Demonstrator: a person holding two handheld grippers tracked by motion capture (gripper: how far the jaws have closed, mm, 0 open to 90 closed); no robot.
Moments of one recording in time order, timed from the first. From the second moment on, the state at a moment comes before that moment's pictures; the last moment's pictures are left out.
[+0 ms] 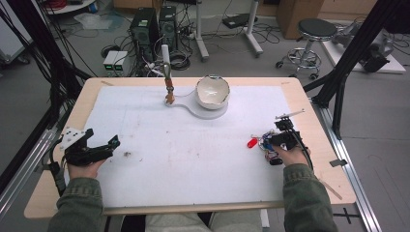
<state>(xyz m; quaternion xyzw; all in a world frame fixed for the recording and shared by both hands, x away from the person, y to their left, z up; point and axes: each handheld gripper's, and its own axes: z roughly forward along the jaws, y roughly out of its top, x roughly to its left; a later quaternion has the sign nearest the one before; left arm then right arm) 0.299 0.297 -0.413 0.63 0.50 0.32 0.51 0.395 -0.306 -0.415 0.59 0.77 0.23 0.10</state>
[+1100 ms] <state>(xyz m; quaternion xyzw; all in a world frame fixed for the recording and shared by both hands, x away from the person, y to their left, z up) 0.299 0.297 -0.413 0.62 0.50 0.32 0.51 0.380 -0.319 -0.406 0.57 0.77 0.29 0.07</state>
